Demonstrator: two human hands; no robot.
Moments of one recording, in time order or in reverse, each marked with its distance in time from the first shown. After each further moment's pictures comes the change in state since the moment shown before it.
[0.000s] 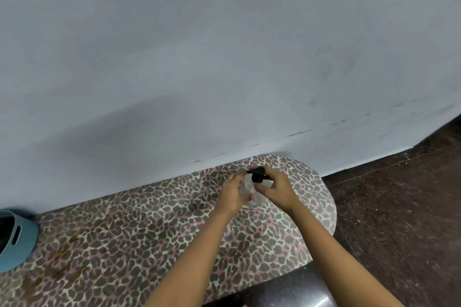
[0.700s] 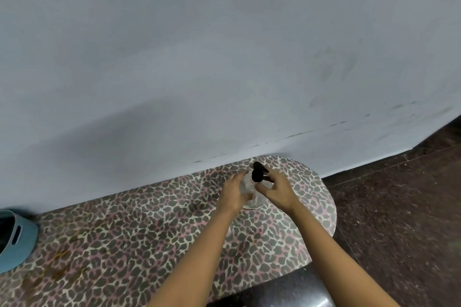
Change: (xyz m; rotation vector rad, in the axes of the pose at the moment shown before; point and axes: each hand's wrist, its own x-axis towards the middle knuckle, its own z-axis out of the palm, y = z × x) left_hand 0.001 0.002 0.003 0.036 0.009 -0.050; right_hand -0.001 0.003 0.001 0.056 -0.013 0.031
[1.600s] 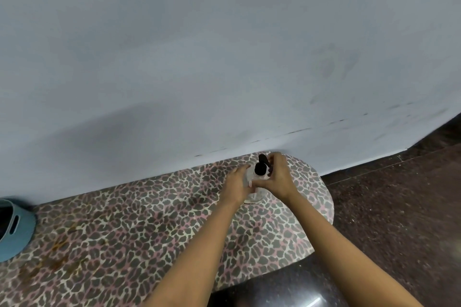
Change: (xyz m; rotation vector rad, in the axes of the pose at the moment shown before) left_hand -0.007 0.015 -0.004 0.015 0.000 -0.017; right_hand 0.005 -0.004 0.003 -0.127 0.151 0.004
